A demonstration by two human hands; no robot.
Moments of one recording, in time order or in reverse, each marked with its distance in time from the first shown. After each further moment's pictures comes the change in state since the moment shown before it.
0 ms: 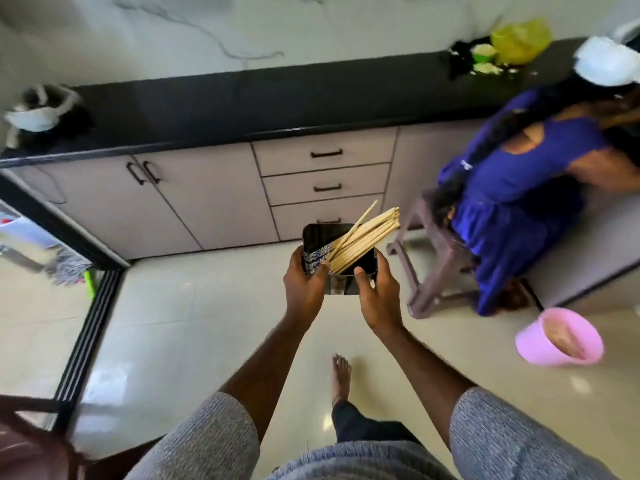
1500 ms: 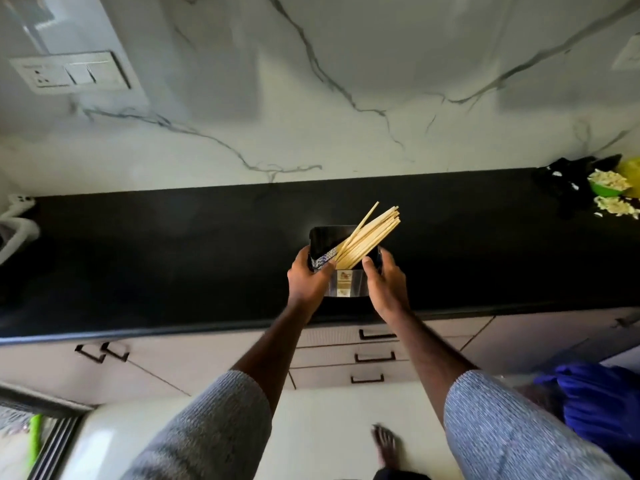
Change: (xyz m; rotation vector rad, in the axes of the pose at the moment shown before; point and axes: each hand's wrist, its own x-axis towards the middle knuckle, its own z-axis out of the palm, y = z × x) left_hand 0.729 0.105 0.049 0.096 -0.011 0.033; right_hand 0.698 -0.119 0.253 -0.099 -0.055 0.135
